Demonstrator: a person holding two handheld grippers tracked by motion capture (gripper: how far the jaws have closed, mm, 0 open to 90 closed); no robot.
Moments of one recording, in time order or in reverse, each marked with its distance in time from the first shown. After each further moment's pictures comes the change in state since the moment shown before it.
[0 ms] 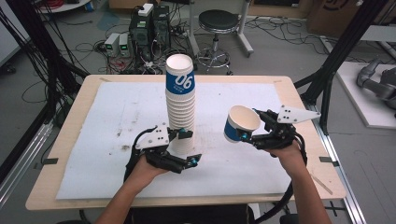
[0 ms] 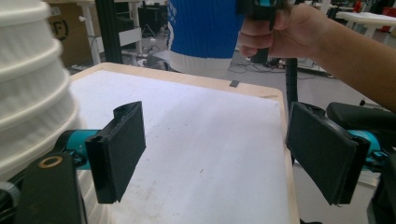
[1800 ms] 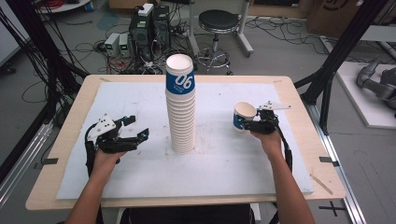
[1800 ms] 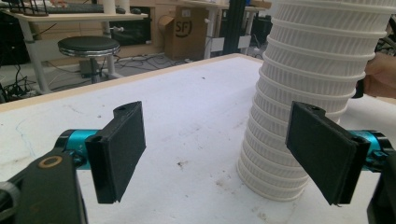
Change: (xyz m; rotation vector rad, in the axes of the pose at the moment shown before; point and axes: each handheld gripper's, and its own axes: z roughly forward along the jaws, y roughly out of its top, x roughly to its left) left arm 0.084 -0.058 -0.103 -0.044 0.446 -0.114; right arm -0.100 -0.090 0.053 0.238 -0.432 0.245
